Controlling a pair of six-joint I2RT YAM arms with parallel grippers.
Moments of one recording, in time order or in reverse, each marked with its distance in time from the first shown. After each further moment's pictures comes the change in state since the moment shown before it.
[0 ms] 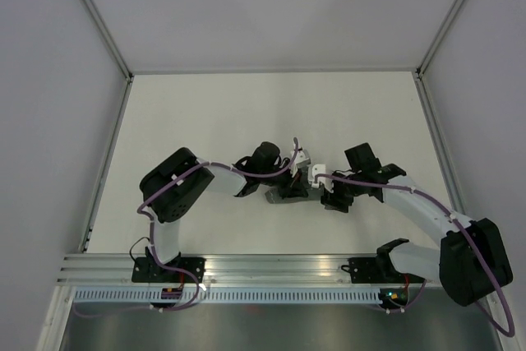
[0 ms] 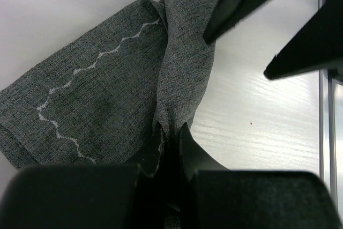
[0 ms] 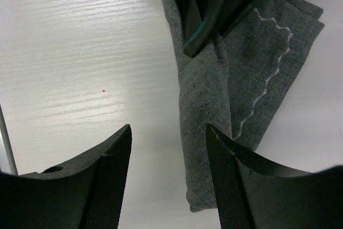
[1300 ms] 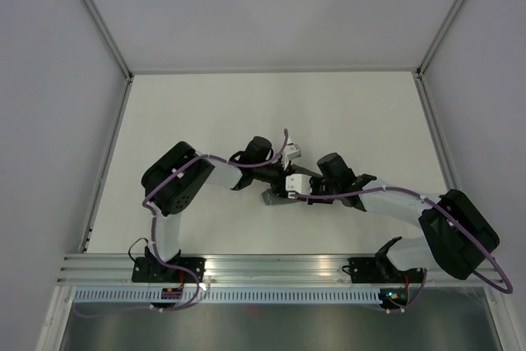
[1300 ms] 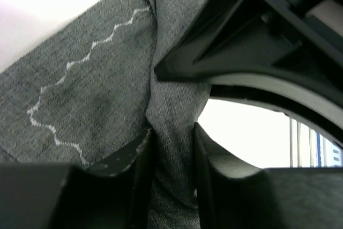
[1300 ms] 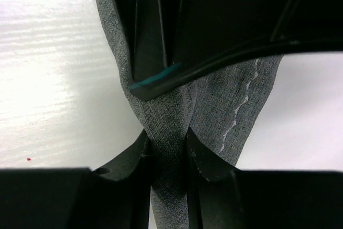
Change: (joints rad) left arm 0.090 0.073 0.057 -0.055 0.195 -0.094; right arm 0.278 0.135 -0.138 0.478 0.355 0.076
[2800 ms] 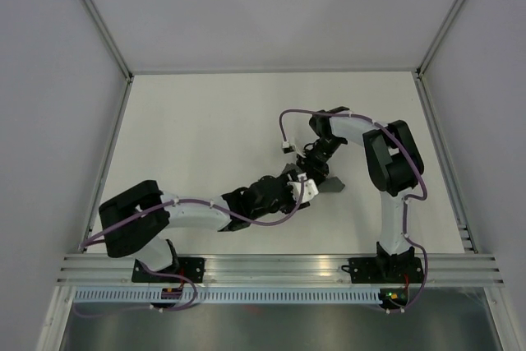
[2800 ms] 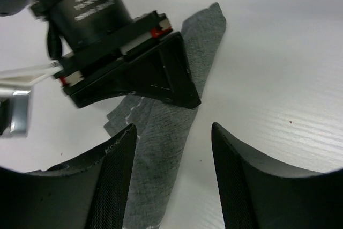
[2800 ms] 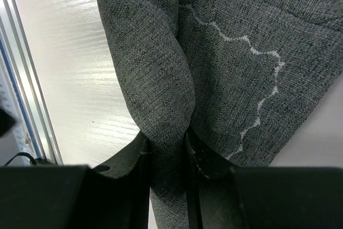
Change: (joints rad) left arm -0.389 -0.500 -0.304 0.119 -0.973 0.403; right arm -0.244 0.755 0.877 -0.968 -0.465 -0.103
